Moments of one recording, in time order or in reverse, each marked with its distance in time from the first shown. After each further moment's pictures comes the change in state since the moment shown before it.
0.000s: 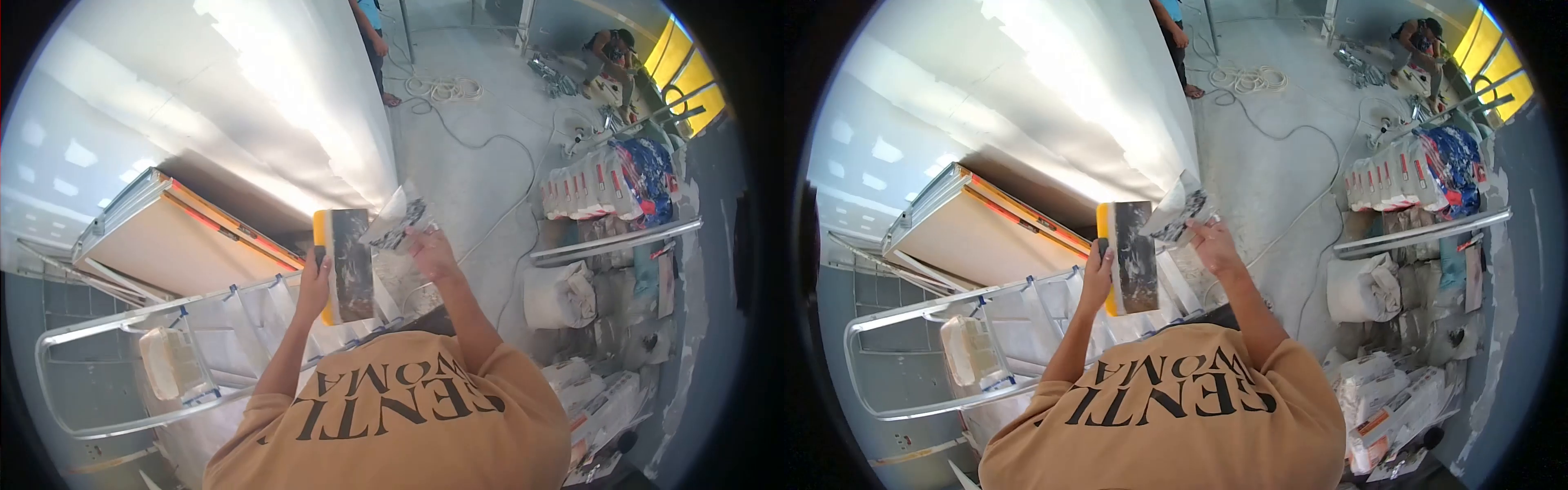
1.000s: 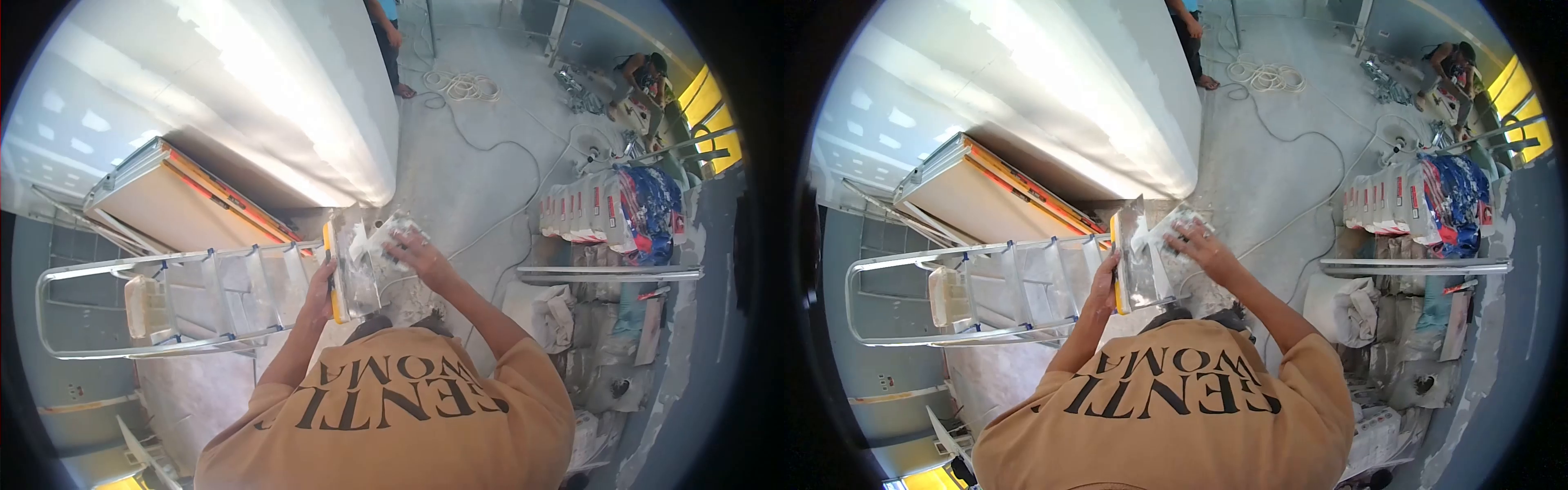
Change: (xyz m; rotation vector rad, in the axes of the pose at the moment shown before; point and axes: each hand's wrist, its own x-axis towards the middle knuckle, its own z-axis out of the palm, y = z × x) left_hand -0.034 0.084 0.133 -1.450 0.082 -0.705; right_hand -0.043 -0.083 -0.121 -1.395 -0.569 -0.943
